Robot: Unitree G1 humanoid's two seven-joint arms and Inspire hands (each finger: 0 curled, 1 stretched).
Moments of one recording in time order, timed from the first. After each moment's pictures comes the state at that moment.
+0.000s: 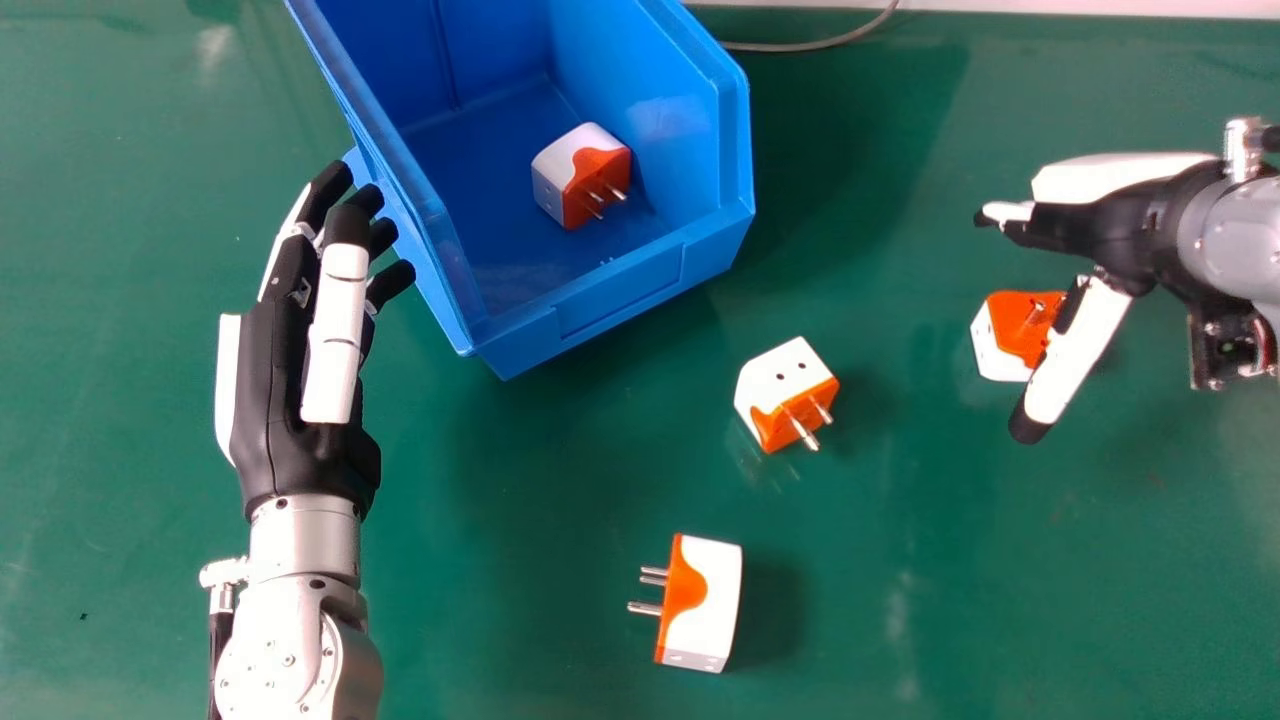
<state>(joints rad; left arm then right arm) -0.06 0.00 0.20 0.23 -0.18 -0.33 -0.06 -0.71 -0.76 0.38 0.32 -0.79 0.12 0.87</state>
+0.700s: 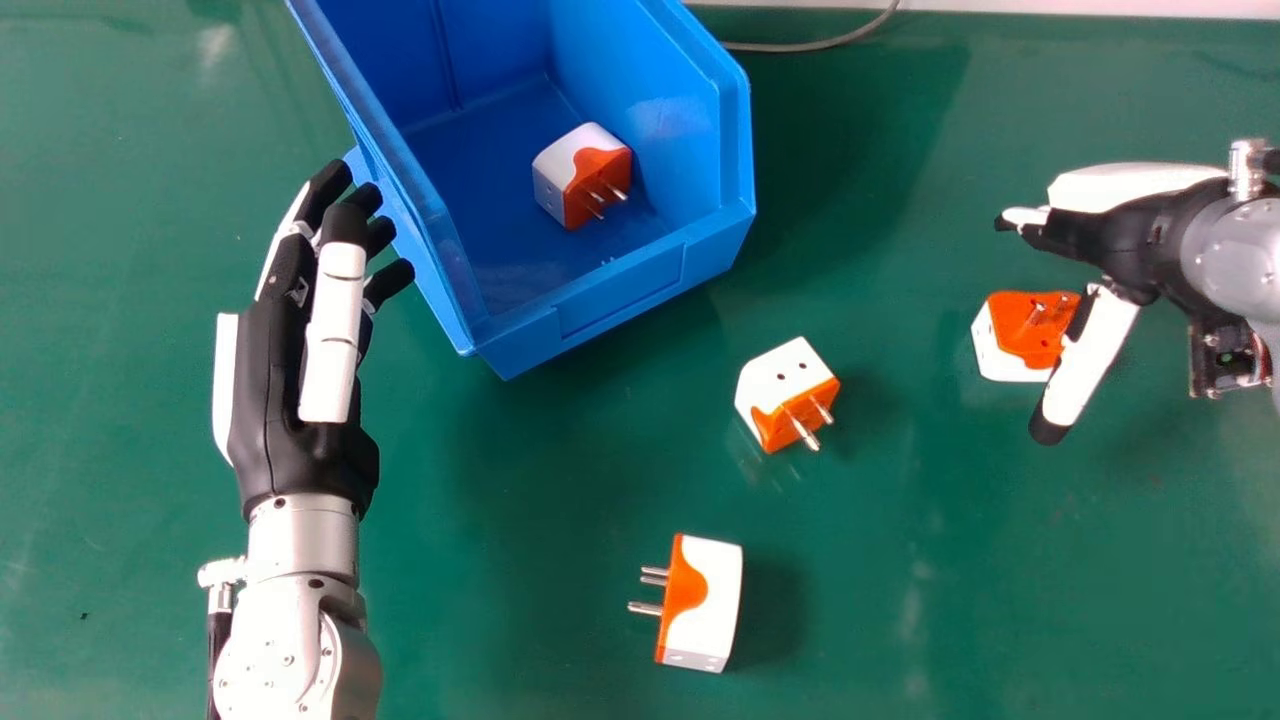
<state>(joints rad) -0.06 0.00 0.20 0.23 -0.18 -0.33 -0.06 -0.71 -0.74 0.41 0.44 -0.80 0.14 0.73</state>
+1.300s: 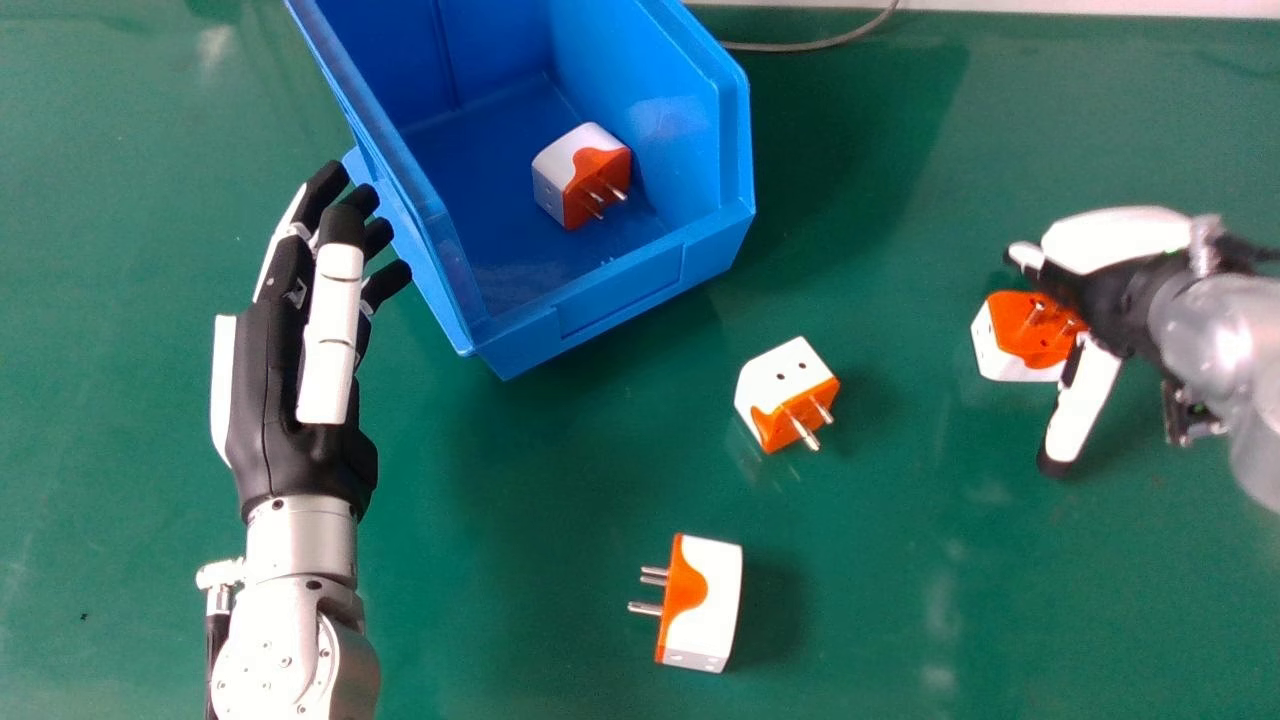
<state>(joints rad) -0.06 0.00 0.20 0.22 -0.19 -0.33 -0.06 -0.73 -0.64 0.53 0.77 -0.88 0.06 0.36</state>
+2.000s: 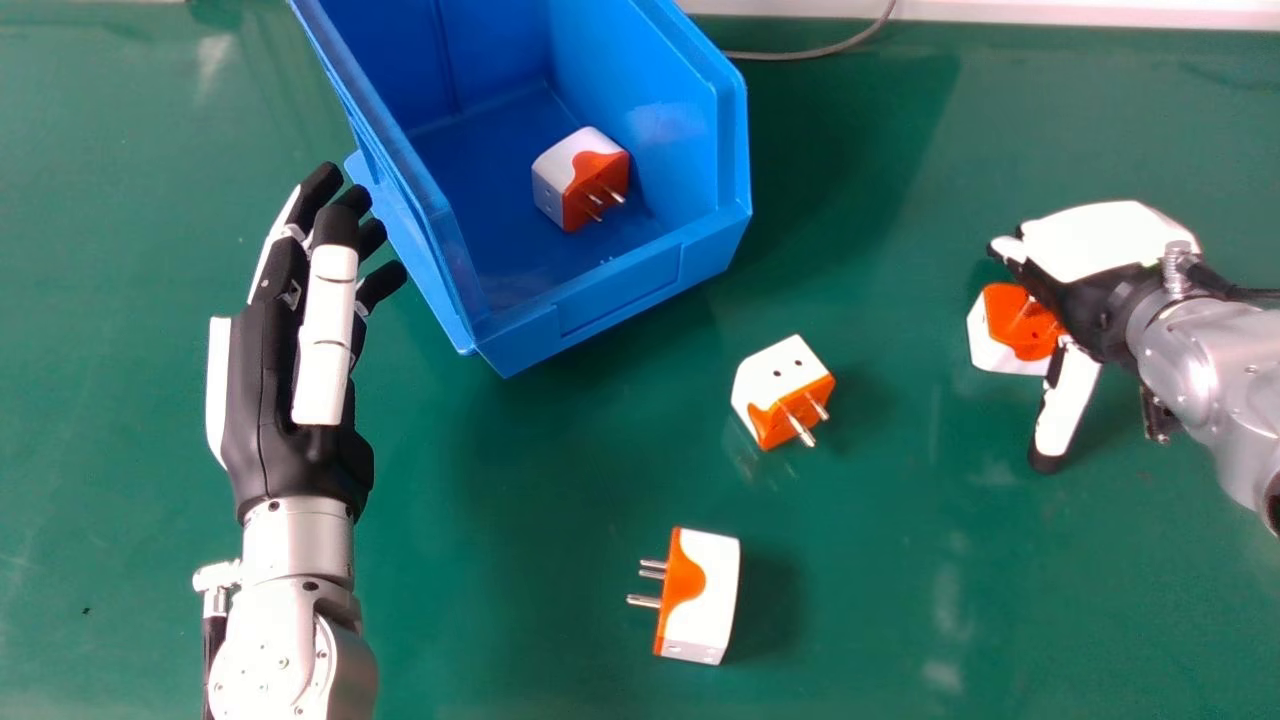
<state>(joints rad) -0.05 0.00 0.20 0.22 -0.19 -0.33 -0.05 -0.83 -0.58 0.61 1.07 -0.88 -0.10 0.08</state>
